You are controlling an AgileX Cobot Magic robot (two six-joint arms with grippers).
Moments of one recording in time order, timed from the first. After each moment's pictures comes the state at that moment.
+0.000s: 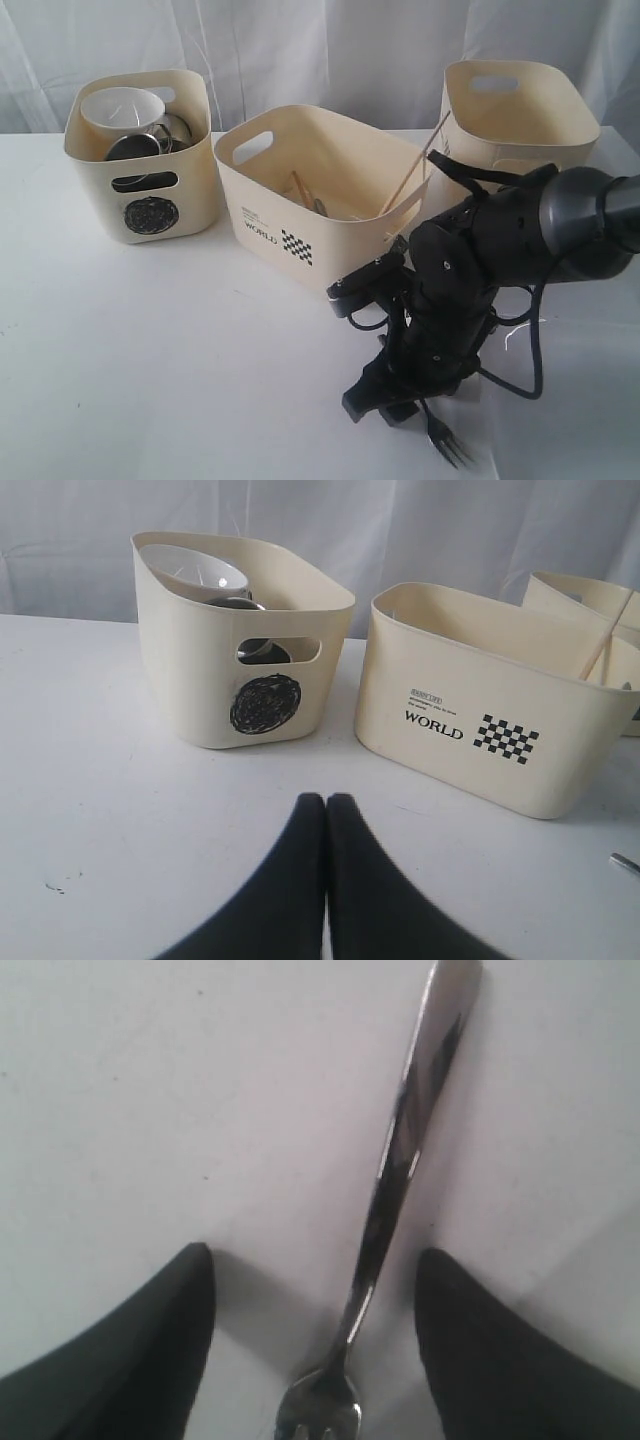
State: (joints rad) left arm -0.28 0.00 0.02 -0.39 0.13 0.18; right arm 0.50 1.82 -0.93 0.00 0.65 0.04
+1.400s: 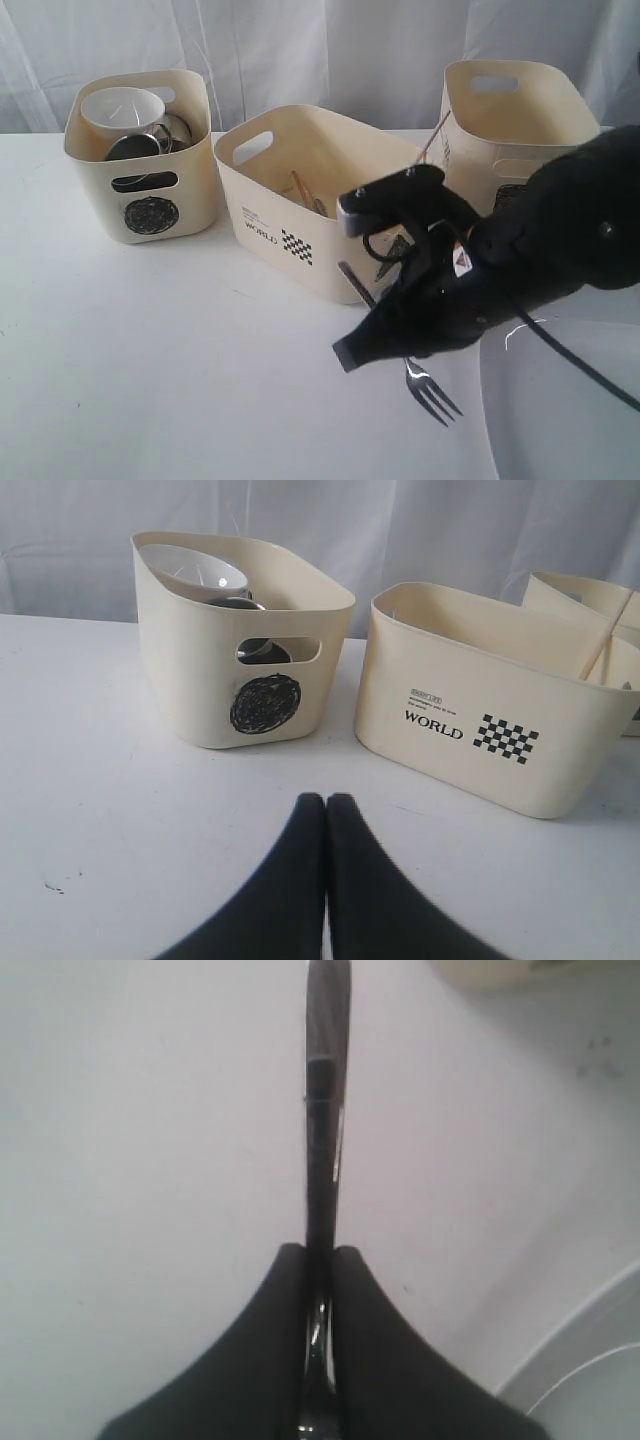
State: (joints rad) left arm -0.28 0.00 0.02 -0.39 0.13 0.18; right arm 0.56 1.39 -0.86 0.08 0.62 0.05
